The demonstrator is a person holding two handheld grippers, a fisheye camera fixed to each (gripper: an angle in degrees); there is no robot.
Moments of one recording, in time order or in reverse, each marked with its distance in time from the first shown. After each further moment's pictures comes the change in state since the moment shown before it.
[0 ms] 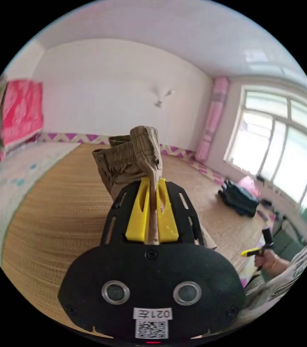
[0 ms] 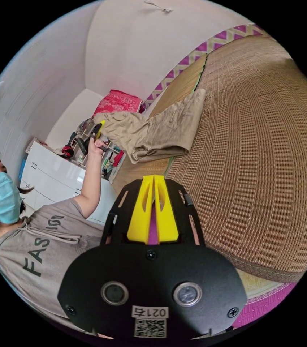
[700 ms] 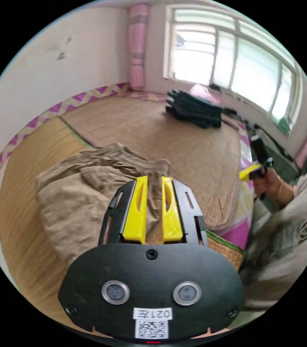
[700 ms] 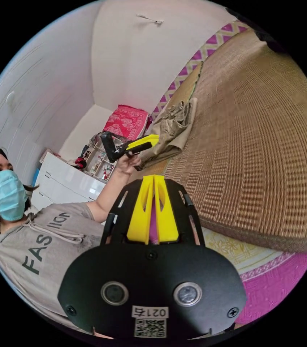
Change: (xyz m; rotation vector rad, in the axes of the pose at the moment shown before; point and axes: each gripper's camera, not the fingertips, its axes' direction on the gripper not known) left arm 0.208 0.015 0.117 -0.402 0.287 0.290; right arm 0.001 0.097 -0.019 0.103 -0.101 0.006
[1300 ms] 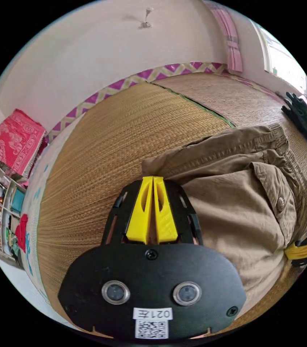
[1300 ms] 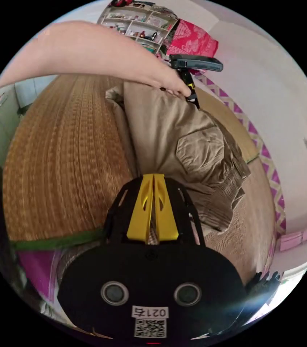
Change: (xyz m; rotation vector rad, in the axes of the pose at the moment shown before) left arm -0.230 0.019 0.039 -0.214 -0.571 -0.213; right arm -0.156 -0.004 0.454 -0.528 0.784 -1.165
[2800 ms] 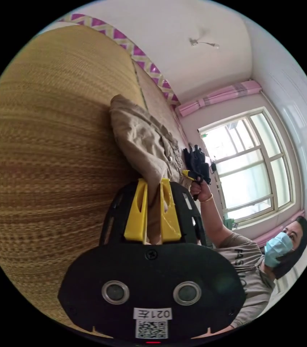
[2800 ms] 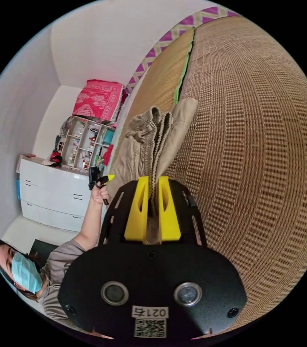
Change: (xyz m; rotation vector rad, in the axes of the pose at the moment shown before) left arm -0.369 0.223 0.034 -0.051 1.102 -0.481; right arm 0.364 0.437 0.129 0.125 -0.883 1.145
